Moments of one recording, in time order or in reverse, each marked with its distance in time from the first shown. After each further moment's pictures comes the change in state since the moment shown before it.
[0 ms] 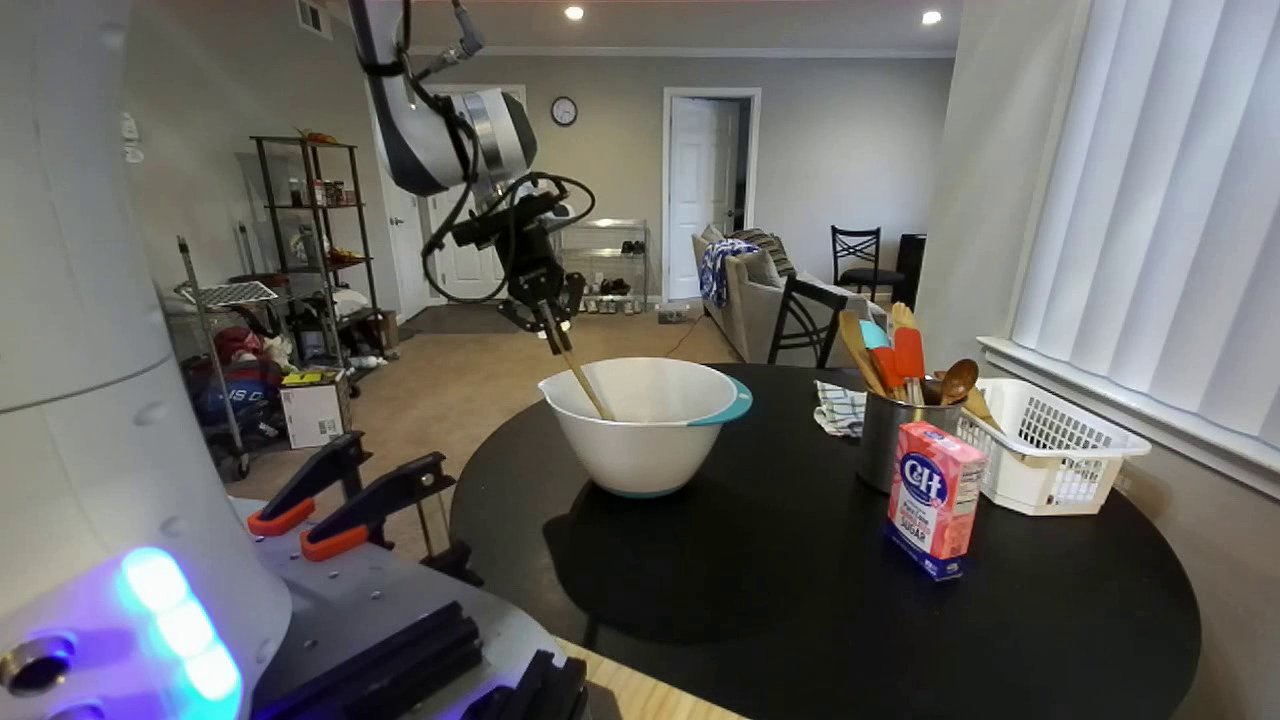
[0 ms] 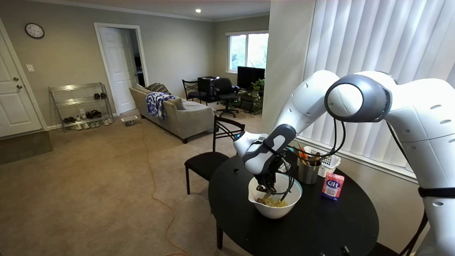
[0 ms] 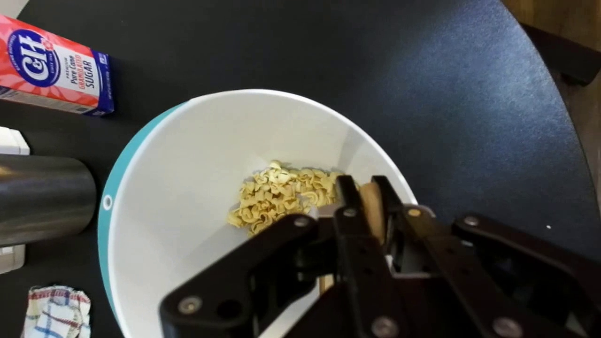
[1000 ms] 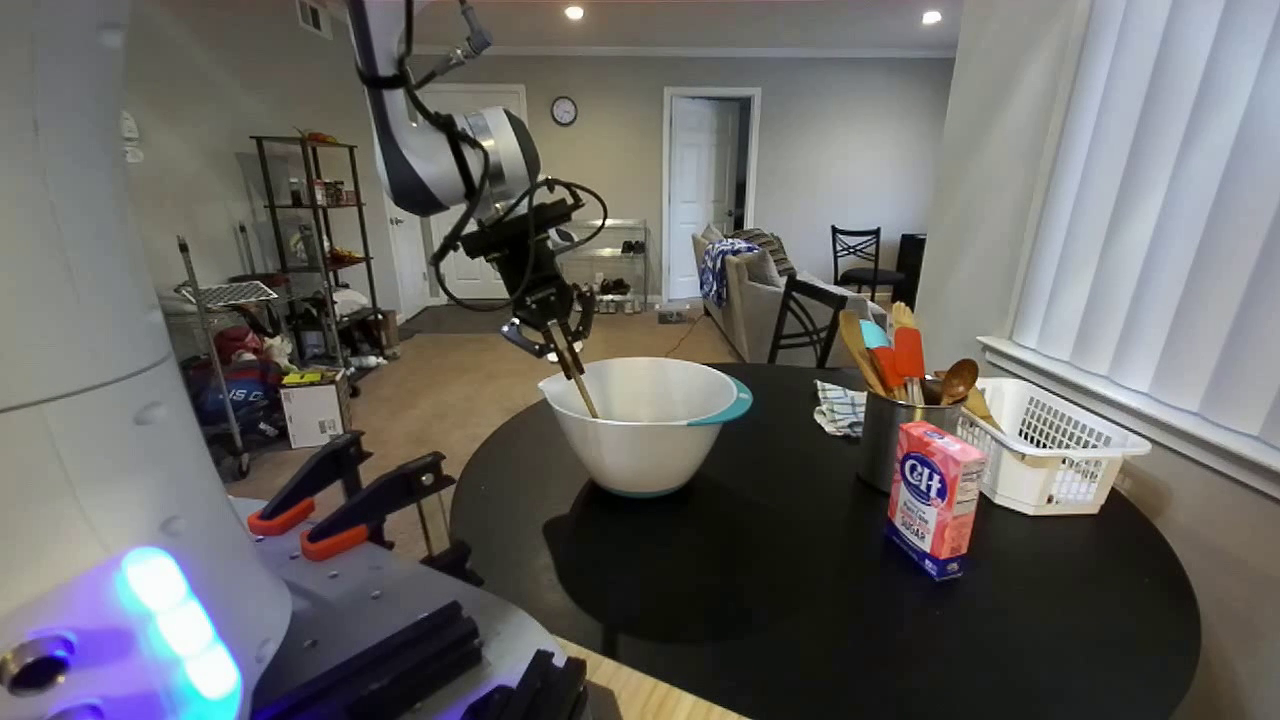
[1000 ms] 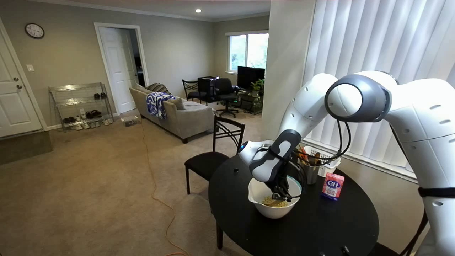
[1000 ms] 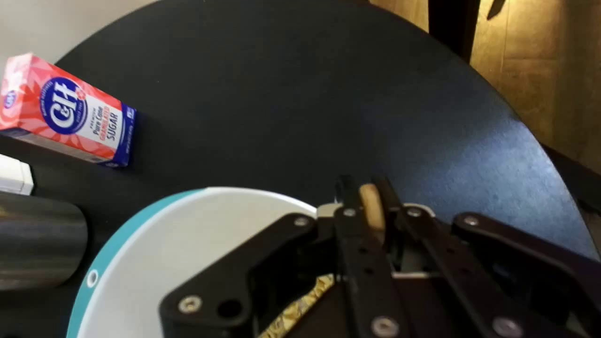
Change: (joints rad) arm -0.003 0.000 -0.017 -0.083 -0.061 -0.115 -0.119
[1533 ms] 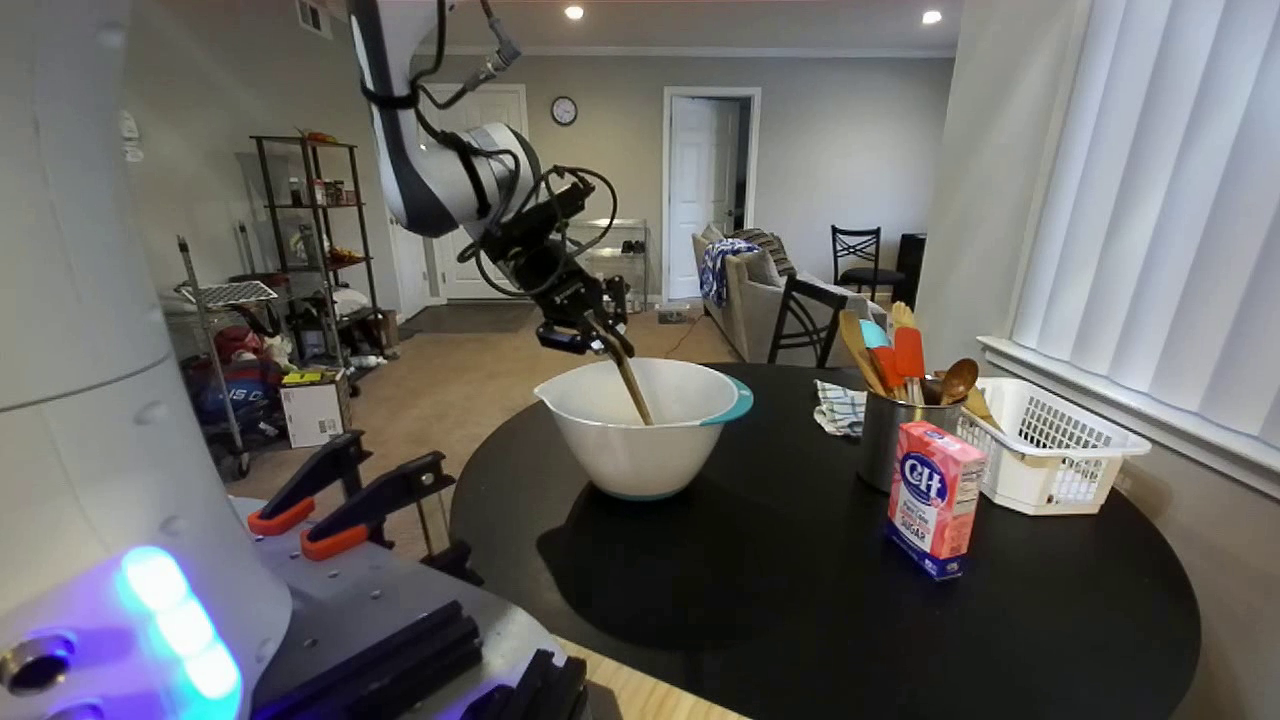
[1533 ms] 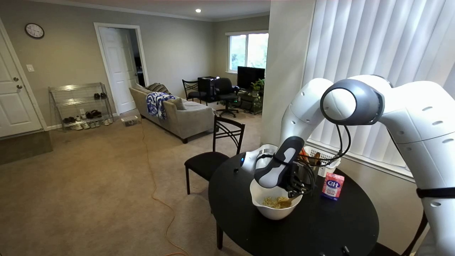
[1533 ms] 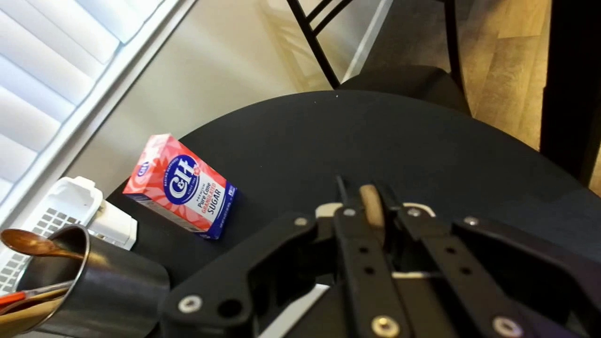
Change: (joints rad) arm 0.003 0.041 -0.003 0.012 -0.231 -0.252 0.015
